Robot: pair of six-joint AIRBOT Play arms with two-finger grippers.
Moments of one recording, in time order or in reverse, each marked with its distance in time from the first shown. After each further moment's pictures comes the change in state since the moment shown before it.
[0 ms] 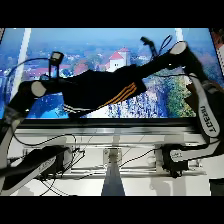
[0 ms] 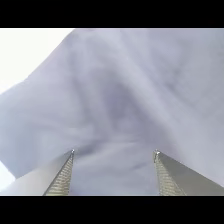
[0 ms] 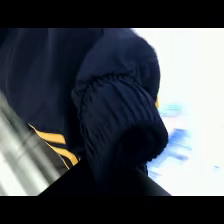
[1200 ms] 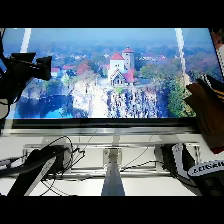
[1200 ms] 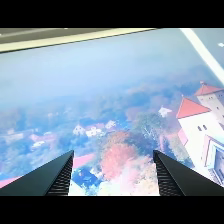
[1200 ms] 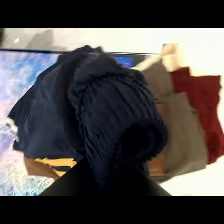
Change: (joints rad) left arm 0.079 0.336 0.042 0.074 0.150 -0.033; right arm -1.160 0.737 0.032 -0.770 0.218 0.993
